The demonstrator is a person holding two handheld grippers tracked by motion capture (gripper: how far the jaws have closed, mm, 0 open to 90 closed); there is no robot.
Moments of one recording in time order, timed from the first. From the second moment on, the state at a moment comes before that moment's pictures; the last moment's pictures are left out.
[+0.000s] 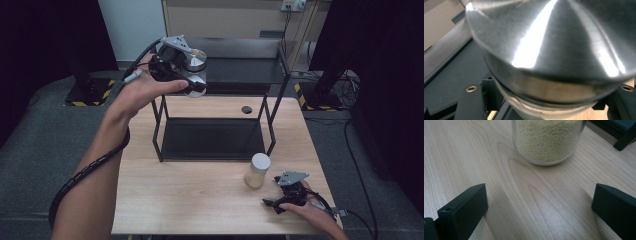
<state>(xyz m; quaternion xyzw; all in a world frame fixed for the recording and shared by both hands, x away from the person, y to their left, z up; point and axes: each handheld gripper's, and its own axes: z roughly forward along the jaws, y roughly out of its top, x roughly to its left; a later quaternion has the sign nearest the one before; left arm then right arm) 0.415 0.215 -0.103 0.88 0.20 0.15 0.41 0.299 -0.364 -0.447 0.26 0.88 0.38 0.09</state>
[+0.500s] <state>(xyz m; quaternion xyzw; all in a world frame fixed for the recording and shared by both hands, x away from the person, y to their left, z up) 0.424 0.212 -0.098 0.86 0.28 0.17 0.40 0.299 -0.364 -0.447 0.26 0.88 0.38 0.09</state>
